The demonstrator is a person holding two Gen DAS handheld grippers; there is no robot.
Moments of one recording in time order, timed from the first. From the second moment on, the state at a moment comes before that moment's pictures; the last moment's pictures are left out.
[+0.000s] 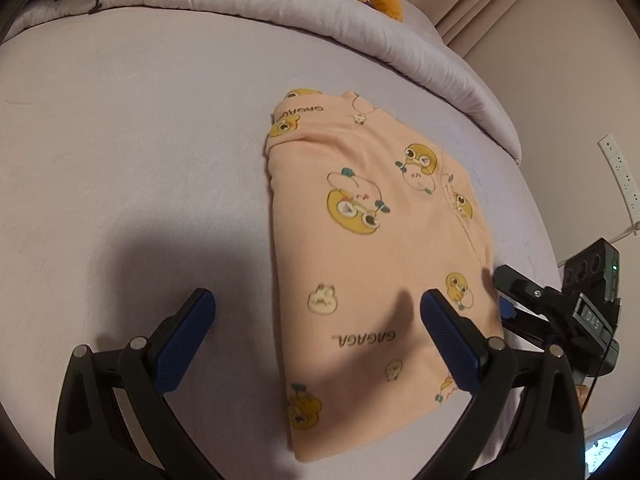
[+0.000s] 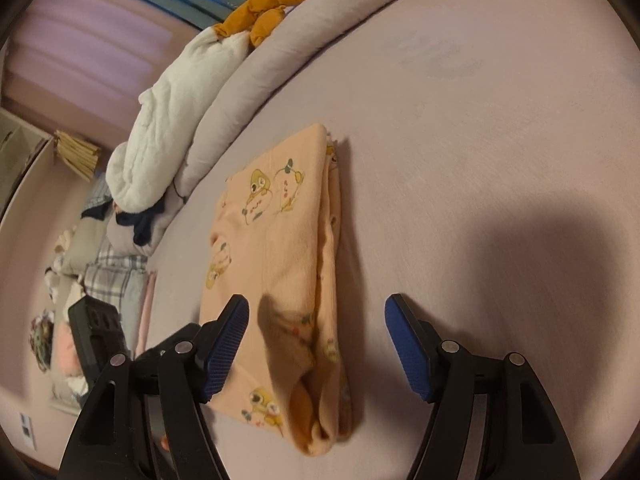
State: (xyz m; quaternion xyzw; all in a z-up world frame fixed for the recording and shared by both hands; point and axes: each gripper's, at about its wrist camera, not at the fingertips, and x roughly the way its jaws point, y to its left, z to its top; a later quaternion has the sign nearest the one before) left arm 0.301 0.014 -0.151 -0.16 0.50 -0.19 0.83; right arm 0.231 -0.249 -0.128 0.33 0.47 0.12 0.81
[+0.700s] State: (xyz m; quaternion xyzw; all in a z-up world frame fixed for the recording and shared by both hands) left arm 0.323 -0.013 -0.153 -0.20 0.50 -0.24 0.81; right arm 0.264 -0.221 -0.144 0.33 0.47 0.17 0.80
